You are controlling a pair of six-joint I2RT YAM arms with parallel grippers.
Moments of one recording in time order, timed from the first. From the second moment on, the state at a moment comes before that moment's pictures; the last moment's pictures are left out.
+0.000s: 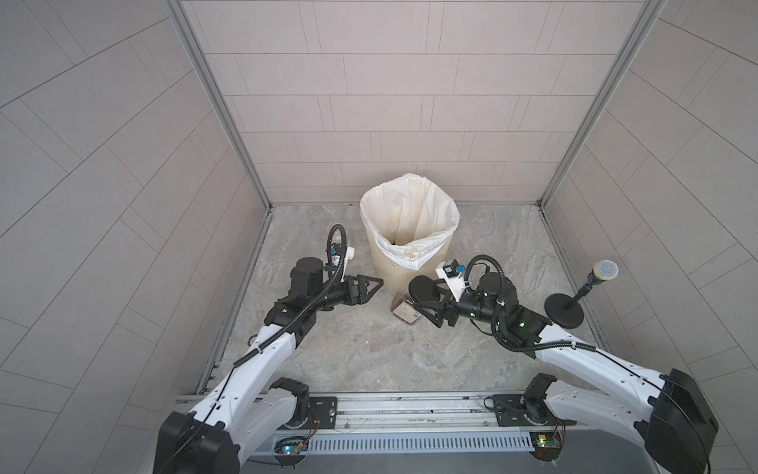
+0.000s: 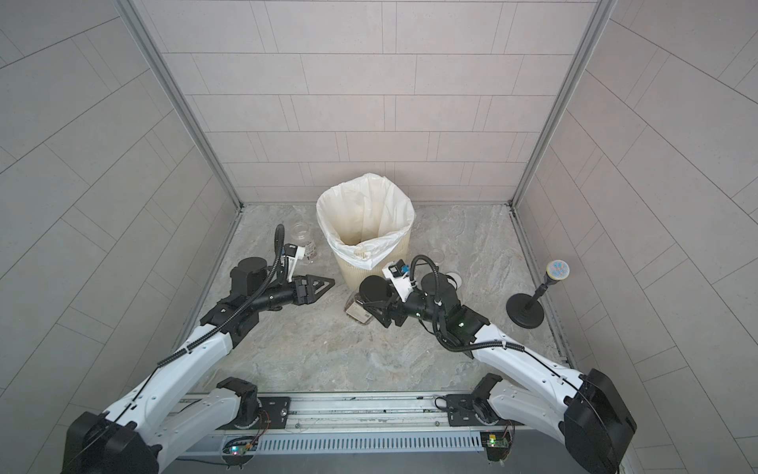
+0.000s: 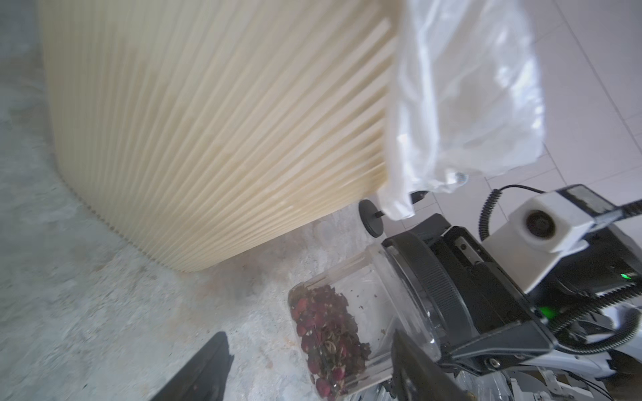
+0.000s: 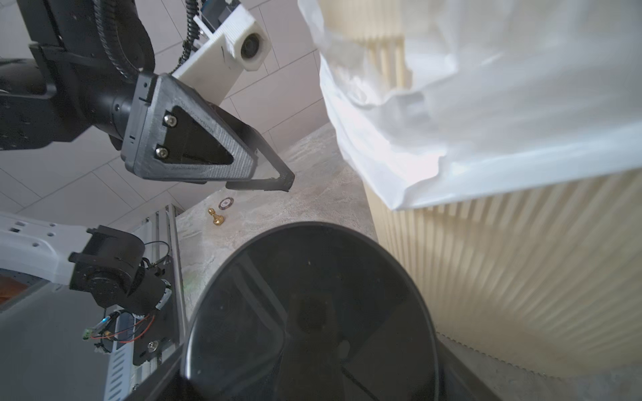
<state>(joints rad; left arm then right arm) -0.30 0.97 0.64 -0.07 0.72 -0.52 0.65 0.99 0.58 0.14 -0.41 0.21</state>
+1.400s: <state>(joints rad) -0.55 1.15 0.78 -0.24 0.96 -0.02 0.58 0.99 0.58 0.25 -0.72 0.47</state>
